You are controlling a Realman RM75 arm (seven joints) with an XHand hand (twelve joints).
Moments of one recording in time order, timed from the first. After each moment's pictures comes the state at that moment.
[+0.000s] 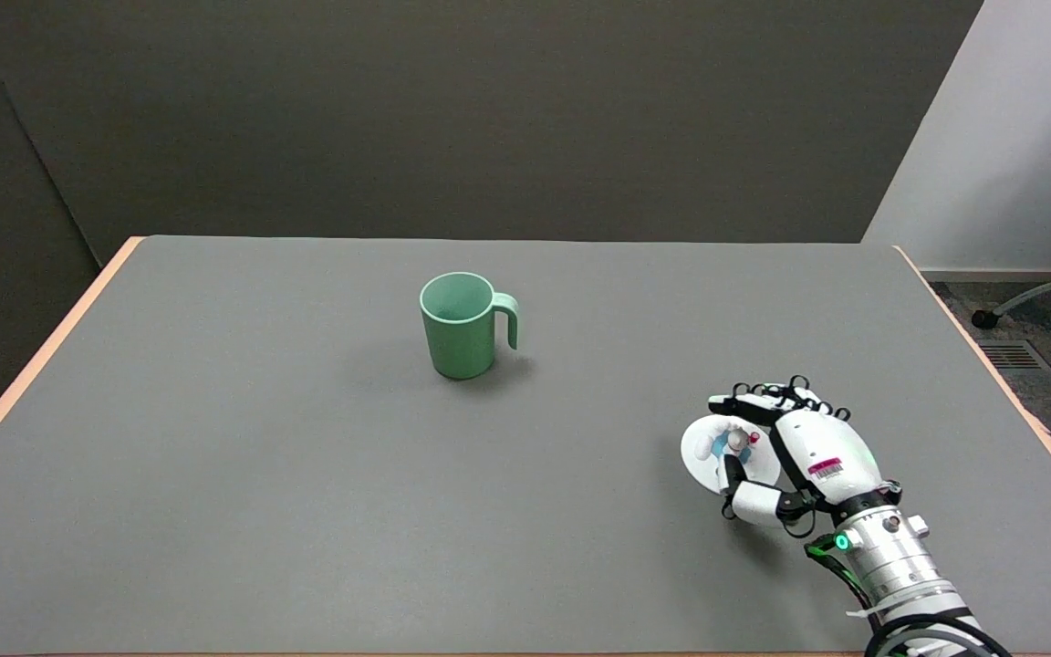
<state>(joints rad) -0.34 -1.88 2.47 -1.61 -1.09 -0.84 -1.71</state>
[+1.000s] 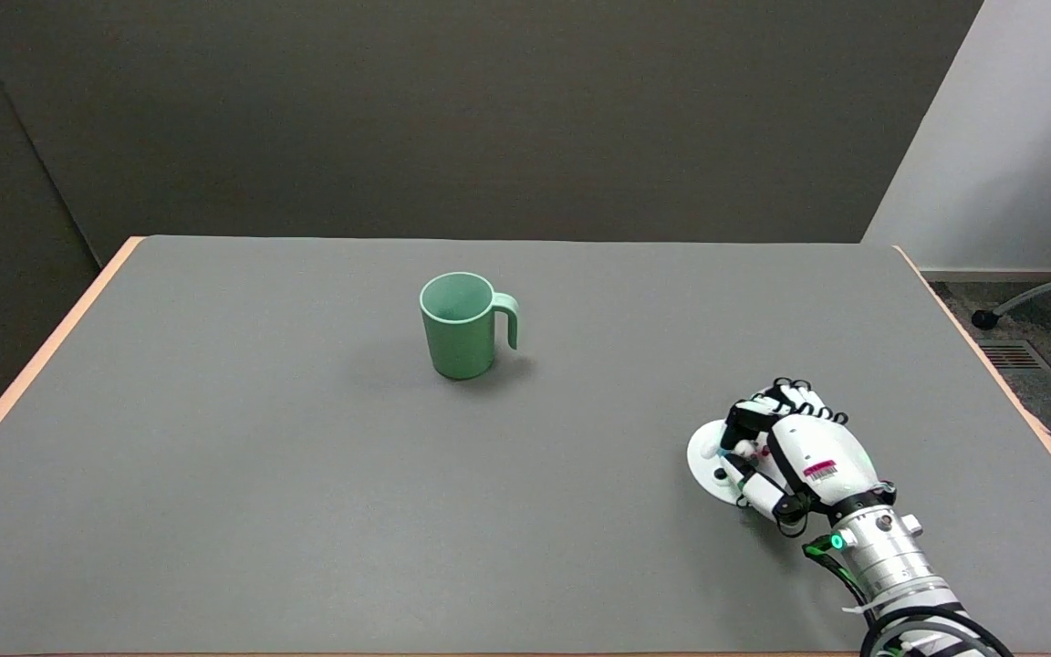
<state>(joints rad) -0.31 -1.85 2.48 -1.56 -1.11 -0.83 -1.75</state>
